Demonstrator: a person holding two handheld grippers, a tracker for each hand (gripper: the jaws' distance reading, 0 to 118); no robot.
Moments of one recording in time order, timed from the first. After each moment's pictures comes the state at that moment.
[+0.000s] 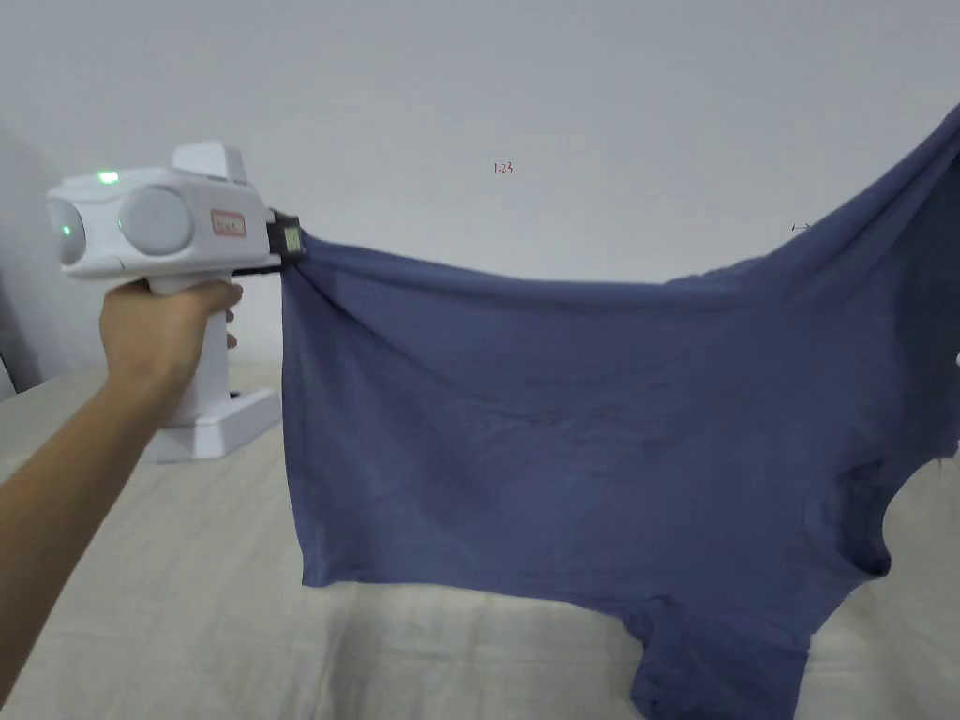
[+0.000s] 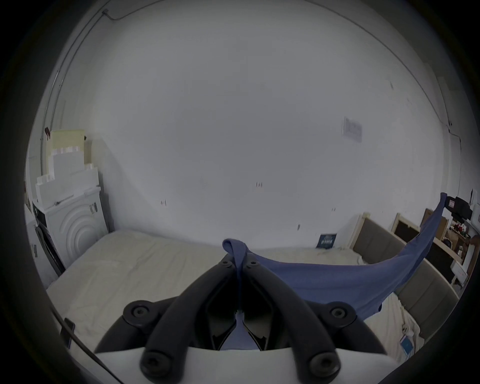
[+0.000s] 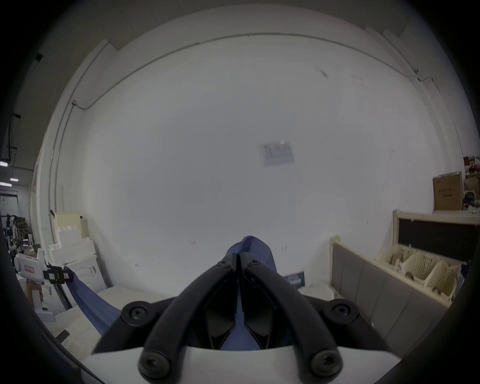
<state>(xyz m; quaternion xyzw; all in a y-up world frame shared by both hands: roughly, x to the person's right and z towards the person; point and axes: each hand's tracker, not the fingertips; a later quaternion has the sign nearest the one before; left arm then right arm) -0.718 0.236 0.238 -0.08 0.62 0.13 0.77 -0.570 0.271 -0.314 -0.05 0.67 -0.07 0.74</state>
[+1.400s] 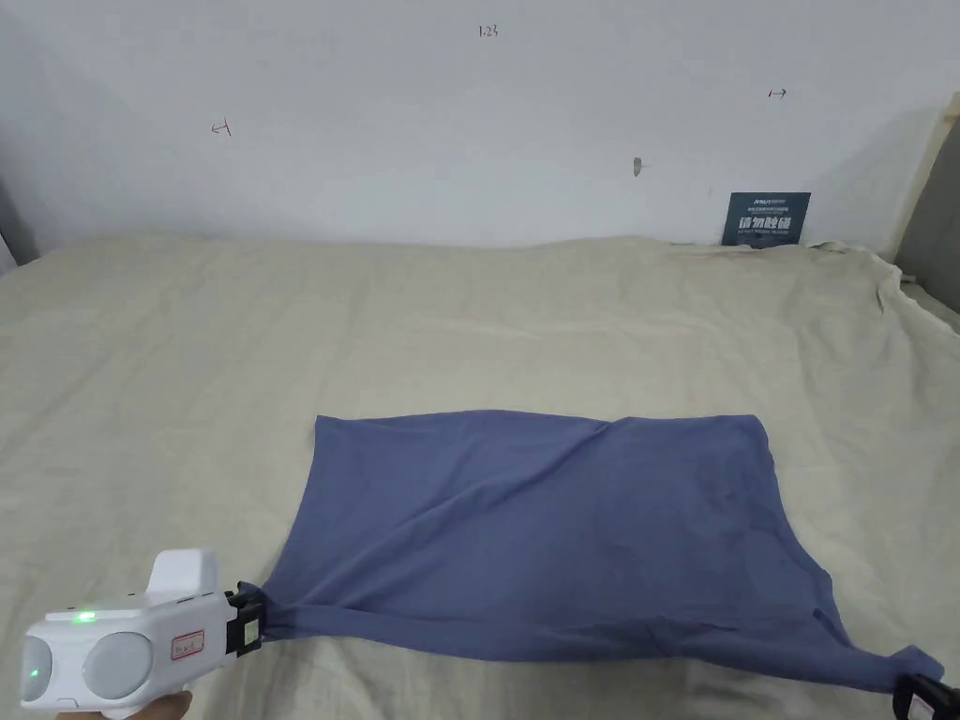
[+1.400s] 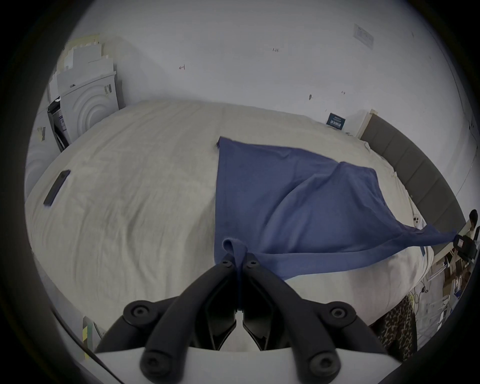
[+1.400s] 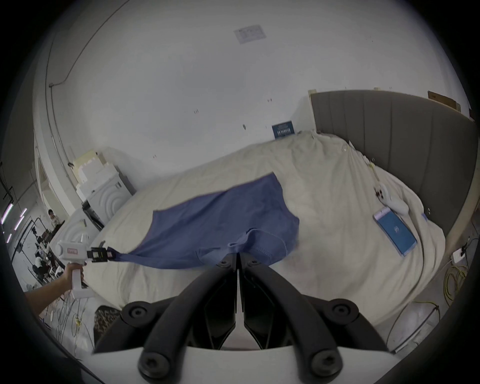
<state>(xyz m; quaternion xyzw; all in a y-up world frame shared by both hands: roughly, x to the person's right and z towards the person) -0.434 -0.102 0.311 -0.26 0.58 0.32 0.71 -0.204 -0.038 -0.257 -0.32 0.67 0.08 0.67</state>
